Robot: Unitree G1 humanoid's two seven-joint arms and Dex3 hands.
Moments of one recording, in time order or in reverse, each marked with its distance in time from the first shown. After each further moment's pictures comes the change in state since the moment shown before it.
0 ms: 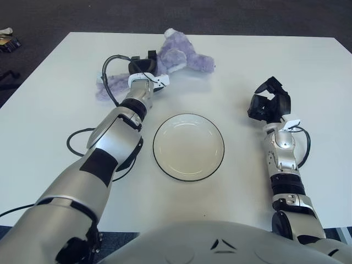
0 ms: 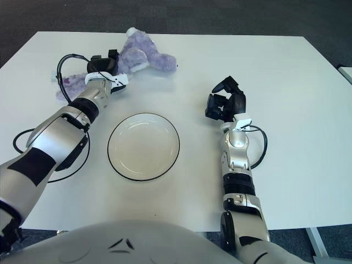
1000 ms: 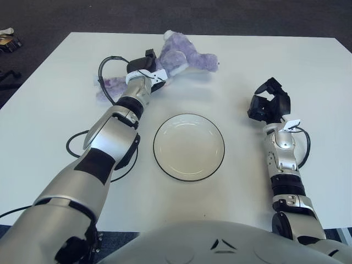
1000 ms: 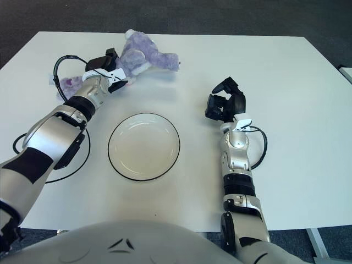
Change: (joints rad) left arm 0.000 0.010 0.111 -0.019 -0.096 -0.063 -0.052; right arm 0.009 -0.001 0.003 -0.016 -0.003 0.032 -0.008
